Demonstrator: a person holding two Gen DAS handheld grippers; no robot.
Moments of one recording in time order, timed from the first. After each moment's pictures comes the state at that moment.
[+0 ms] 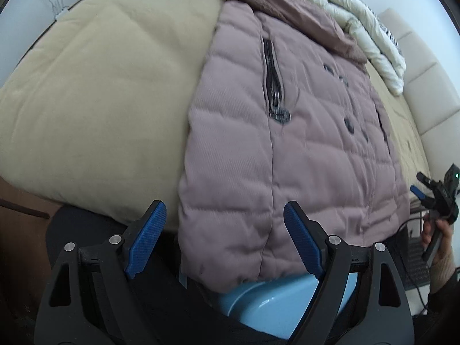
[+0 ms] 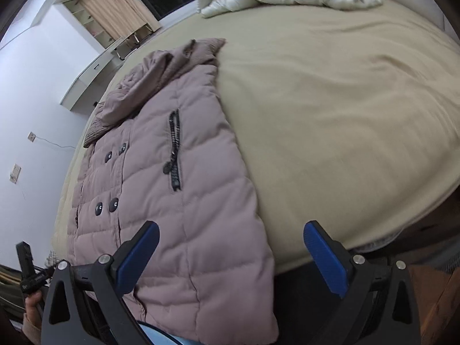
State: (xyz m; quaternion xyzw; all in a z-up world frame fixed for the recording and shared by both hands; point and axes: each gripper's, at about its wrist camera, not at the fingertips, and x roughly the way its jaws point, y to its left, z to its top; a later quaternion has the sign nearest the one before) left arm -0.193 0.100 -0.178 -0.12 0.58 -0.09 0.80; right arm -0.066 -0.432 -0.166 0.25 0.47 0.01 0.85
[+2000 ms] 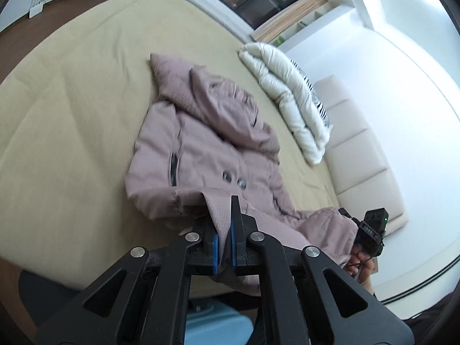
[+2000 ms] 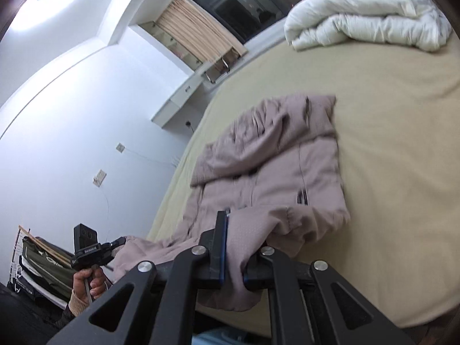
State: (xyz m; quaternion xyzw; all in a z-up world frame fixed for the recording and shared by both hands) left arm -0.100 0.123 -0.043 -0.31 0.43 -0.21 0.82; right arm 0.011 -0.421 -0.056 0.30 0.34 0.22 0.86
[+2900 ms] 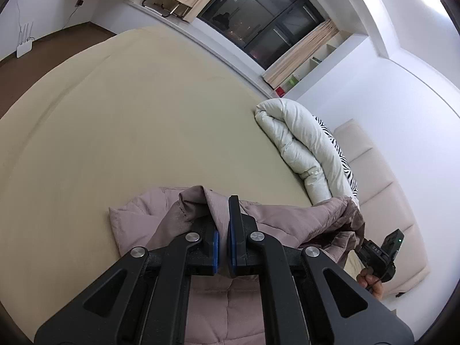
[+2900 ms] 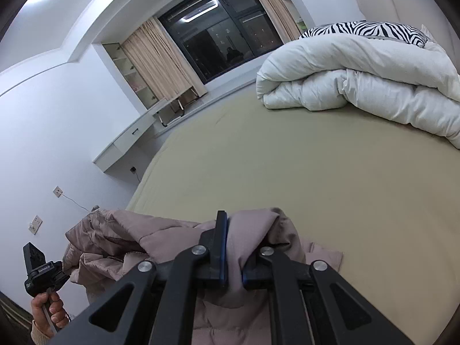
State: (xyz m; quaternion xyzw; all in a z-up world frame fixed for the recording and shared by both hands) left arm 0.319 0.128 -0.039 -0.31 0.35 -0.14 0.87; right arm 0.370 -0.439 -0.037 0.24 0.29 0.07 0.92
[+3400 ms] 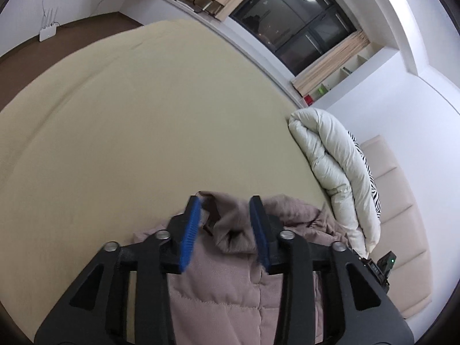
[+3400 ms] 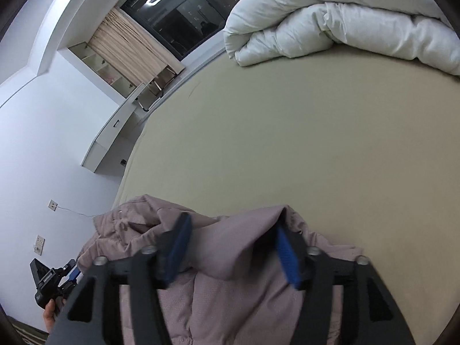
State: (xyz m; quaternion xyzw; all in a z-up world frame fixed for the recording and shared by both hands) left arm 0.389 0.153 -0.093 -0.34 0.36 -0.07 0.87; right arm 0.424 -0.465 -0.118 0.31 0.36 0.06 0.88
